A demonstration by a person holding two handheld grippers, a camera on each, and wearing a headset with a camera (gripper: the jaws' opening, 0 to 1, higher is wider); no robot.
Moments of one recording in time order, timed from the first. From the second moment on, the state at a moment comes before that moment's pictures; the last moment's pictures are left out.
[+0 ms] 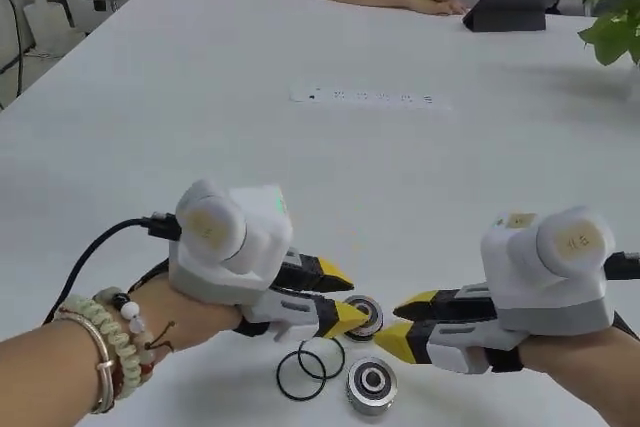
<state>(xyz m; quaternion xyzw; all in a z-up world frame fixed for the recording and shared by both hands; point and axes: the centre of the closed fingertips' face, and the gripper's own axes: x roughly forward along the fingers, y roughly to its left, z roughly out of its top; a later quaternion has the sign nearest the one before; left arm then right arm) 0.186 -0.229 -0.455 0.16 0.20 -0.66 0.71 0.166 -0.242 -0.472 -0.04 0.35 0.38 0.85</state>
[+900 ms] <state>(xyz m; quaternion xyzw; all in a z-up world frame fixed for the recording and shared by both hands) 0.180 -0.233 -0.460 0.19 0.18 -0.66 0.70 0.166 -0.238 -0.478 -0.07 0.35 0.38 0.85</state>
